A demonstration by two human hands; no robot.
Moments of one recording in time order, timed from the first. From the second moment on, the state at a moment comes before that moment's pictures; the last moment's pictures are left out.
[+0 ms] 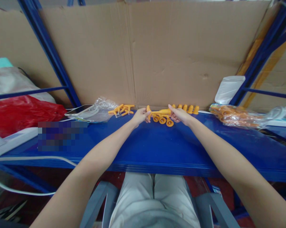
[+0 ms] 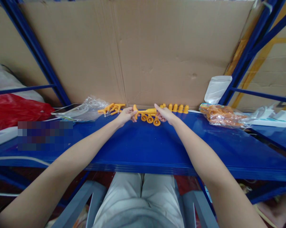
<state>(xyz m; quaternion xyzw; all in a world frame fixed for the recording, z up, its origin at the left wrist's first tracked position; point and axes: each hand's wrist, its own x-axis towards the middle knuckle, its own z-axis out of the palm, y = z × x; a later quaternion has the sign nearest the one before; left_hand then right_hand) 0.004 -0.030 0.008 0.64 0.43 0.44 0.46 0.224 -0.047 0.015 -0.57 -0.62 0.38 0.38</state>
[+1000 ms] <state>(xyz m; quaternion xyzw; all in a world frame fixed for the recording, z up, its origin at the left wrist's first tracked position) 0.003 -0.031 0.010 0.65 0.41 0.44 0.47 0.236 -0.052 0.026 -0.52 -0.68 0.37 0.37</state>
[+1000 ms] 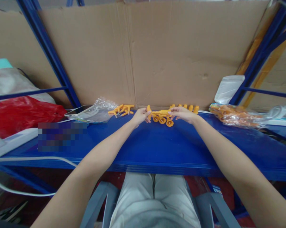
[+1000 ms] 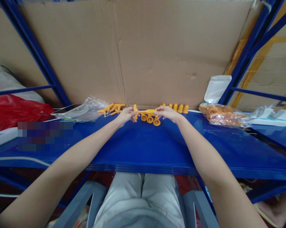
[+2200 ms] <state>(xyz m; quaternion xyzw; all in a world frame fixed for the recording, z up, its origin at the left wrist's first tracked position) 0.002 -0.031 0.010 0.64 0.43 0.43 0.46 0.235 -0.053 0.027 -0.54 -0.68 0.35 0.37</state>
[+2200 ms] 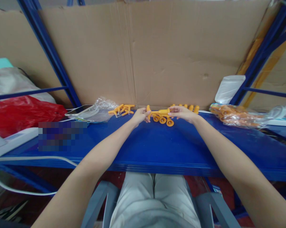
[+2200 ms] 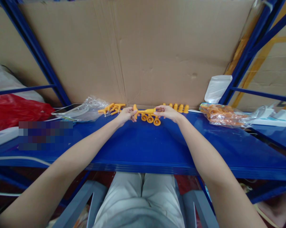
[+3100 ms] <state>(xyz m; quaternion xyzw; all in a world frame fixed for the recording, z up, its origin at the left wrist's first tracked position) 0.003 -0.035 0.015 0.63 0.44 0.47 0.44 0.232 -0.046 0.017 -0.51 -0.70 0.33 0.37</state>
